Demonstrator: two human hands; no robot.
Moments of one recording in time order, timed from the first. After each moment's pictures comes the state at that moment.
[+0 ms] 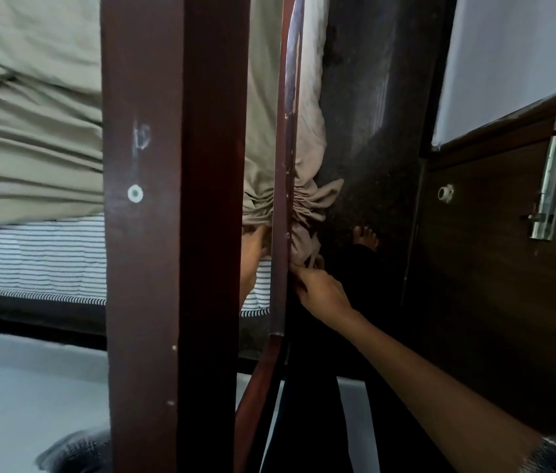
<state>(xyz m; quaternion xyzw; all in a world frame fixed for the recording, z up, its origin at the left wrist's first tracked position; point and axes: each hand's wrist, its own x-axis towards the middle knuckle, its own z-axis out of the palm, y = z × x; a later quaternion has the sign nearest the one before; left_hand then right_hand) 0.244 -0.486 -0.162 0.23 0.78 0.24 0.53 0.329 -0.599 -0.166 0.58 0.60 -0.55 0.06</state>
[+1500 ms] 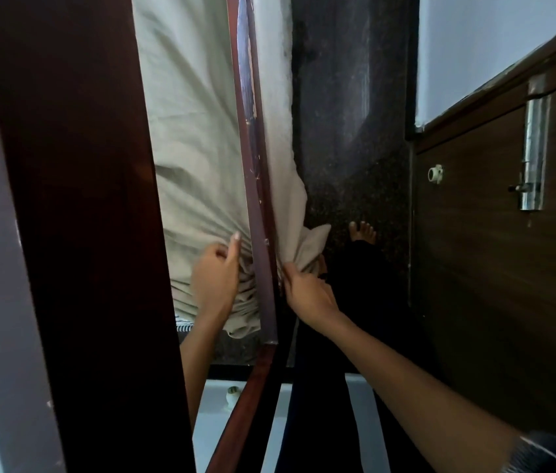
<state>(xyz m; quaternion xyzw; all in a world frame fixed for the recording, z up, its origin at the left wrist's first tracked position) 0.181 -0.550 -0.133 0.44 0.84 0.01 0.31 0.321 -0.600 -0.158 0.64 0.55 -0.54 0.05</state>
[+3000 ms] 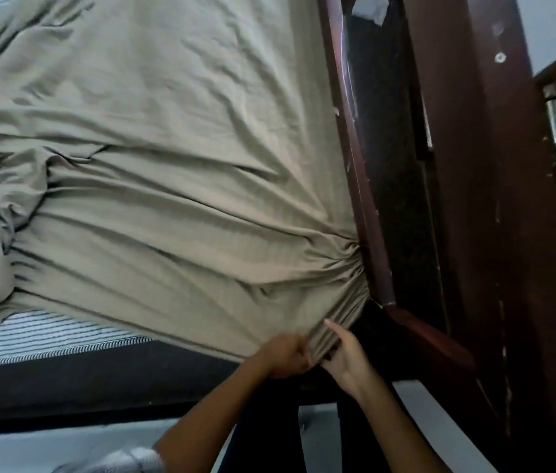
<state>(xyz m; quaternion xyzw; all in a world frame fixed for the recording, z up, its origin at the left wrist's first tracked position) 0.016 -0.651 -0.122 0.59 0.44 -0.33 0.59 0.142 -0.712 -0.135 0.61 -0.29 -0.65 -0.35</state>
